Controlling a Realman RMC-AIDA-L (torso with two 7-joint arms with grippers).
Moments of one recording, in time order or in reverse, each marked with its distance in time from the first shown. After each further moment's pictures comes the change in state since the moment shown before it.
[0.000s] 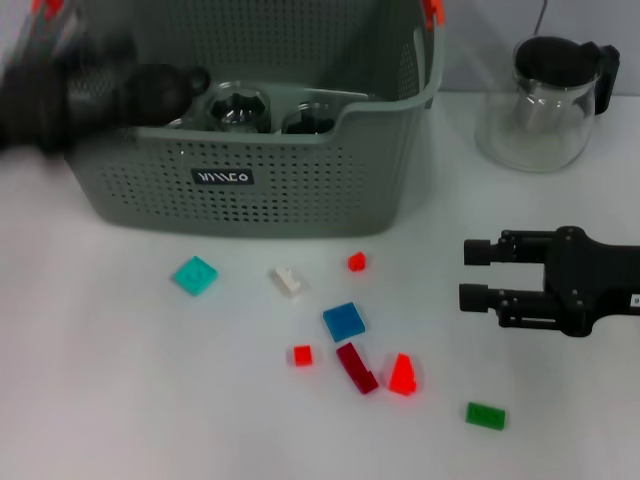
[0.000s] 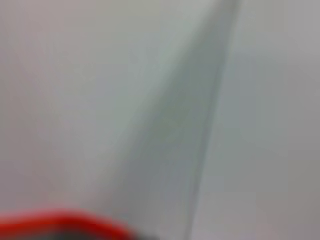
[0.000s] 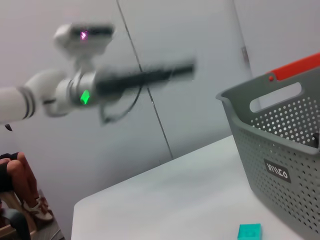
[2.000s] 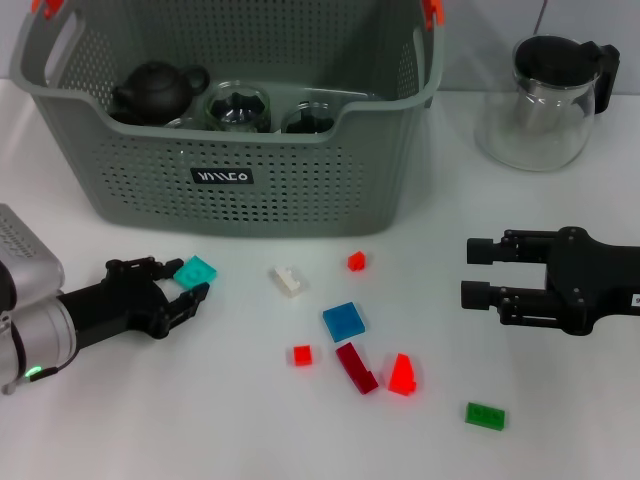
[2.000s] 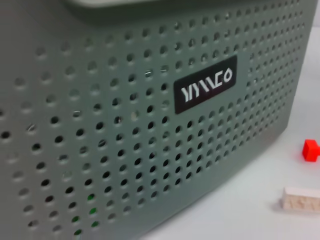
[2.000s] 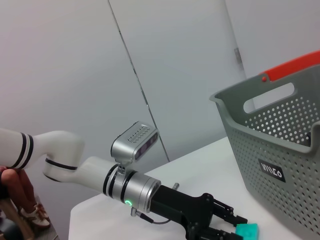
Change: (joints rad) left arm 0.028 -0.096 0.084 -0.468 0.314 -0.727 0.628; right arm -0.004 0.000 0.011 0.012 0.000 0.007 0.005
